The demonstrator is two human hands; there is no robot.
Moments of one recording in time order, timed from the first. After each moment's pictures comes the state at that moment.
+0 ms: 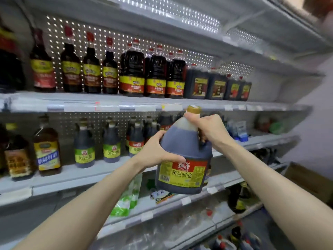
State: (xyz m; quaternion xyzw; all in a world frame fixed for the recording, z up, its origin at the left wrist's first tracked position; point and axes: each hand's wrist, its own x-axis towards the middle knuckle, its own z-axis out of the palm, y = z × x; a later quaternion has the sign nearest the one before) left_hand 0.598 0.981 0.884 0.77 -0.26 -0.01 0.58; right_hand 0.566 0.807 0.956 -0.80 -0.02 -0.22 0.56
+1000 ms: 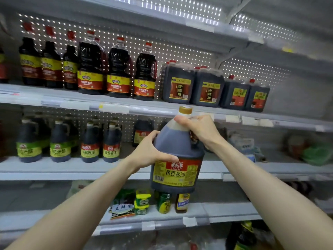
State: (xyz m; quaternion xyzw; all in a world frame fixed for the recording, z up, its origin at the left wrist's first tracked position) left_hand 0.708 0.640 0.897 0.79 -0.14 0.09 0.58; right_hand 0.726 0.463 0.974 -0.80 -0.18 -0.12 0.56
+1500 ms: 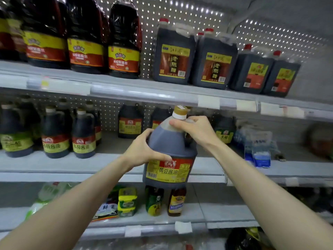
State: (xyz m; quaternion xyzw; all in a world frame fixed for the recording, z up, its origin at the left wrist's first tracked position) left_hand 0.869 0.591 0.834 0.81 -0.08 0.09 0.58; right_hand 0.898 0.408 0.903 -0.82 -0.18 -0.07 0.55
